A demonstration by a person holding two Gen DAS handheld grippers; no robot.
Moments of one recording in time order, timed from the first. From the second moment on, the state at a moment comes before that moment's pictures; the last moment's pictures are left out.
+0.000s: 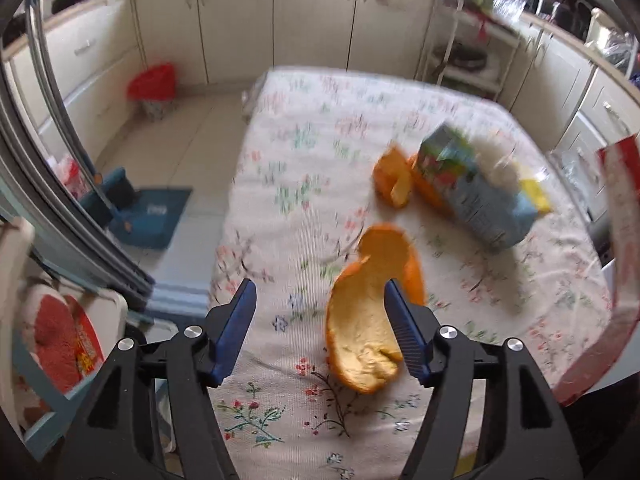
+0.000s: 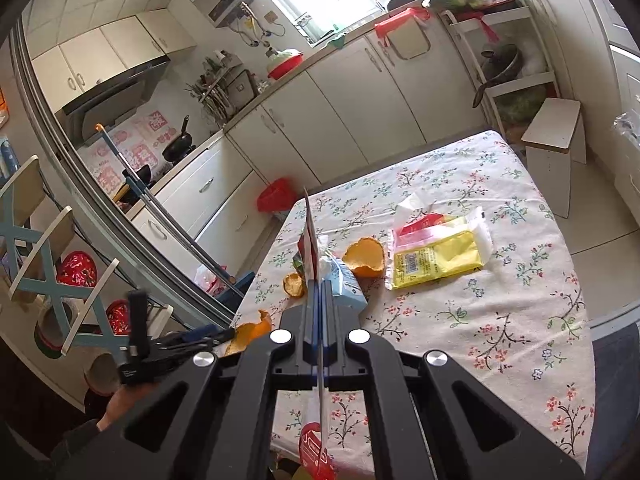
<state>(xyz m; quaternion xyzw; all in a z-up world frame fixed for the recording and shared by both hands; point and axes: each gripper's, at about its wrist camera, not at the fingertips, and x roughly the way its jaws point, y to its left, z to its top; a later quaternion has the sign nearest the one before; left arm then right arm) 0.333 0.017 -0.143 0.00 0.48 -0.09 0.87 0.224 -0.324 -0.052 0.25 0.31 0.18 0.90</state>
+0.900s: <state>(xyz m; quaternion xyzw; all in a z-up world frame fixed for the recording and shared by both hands) 0.288 -0.019 -0.087 0.04 0.39 -0.14 0.91 0.212 -0.323 -0.046 0.26 0.29 0.19 0.90</state>
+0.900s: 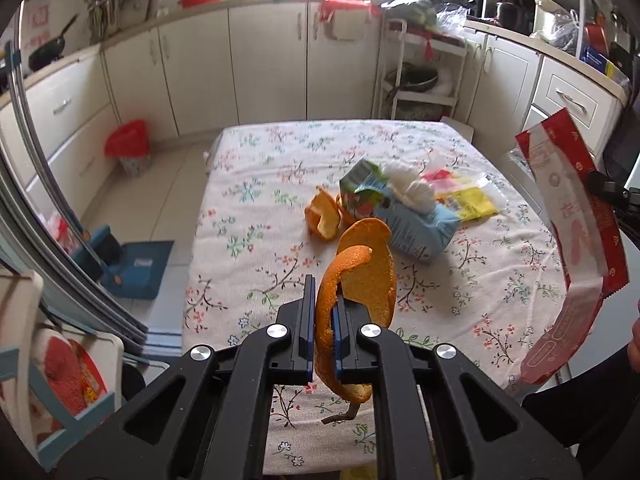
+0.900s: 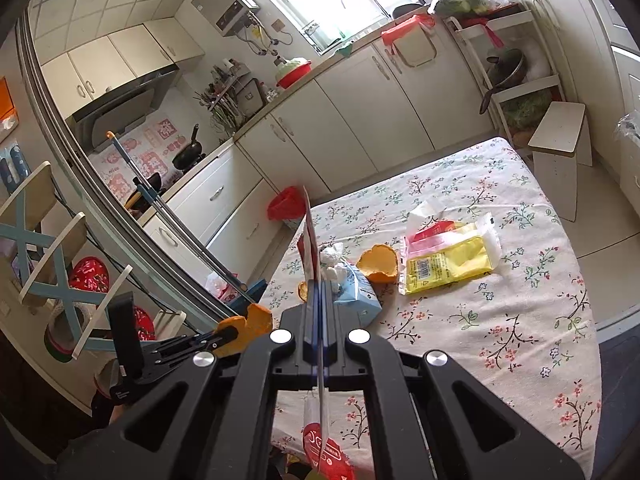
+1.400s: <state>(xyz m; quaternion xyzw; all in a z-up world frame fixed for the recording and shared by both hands) 0.256 -0.014 -0.075 0.02 0.37 -0.15 0.92 0.163 -0.304 -0.056 0.28 0.29 0.22 0.89</state>
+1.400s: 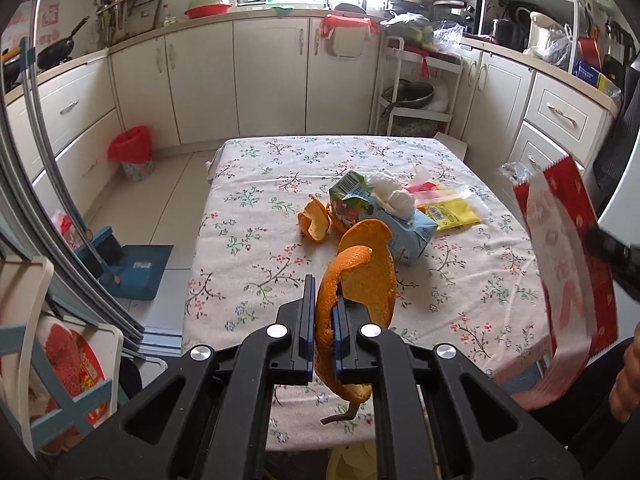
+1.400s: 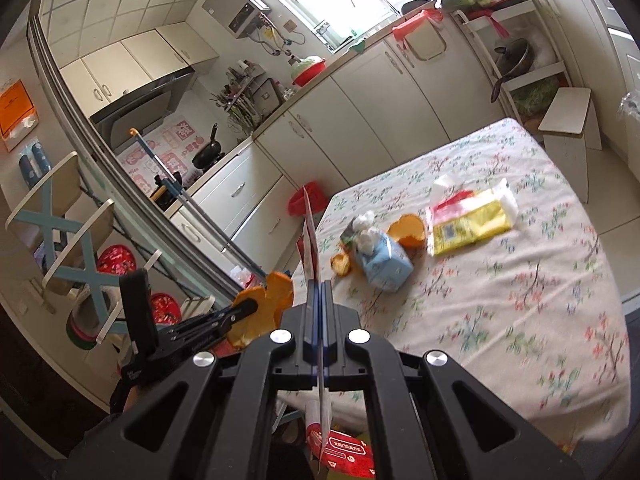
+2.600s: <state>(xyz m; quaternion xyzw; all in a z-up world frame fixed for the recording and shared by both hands) 0.157 -0.025 -0.127 0.01 0.44 -0.20 0.87 0.117 -0.229 -0.177 0.16 0.53 0.16 0.82</state>
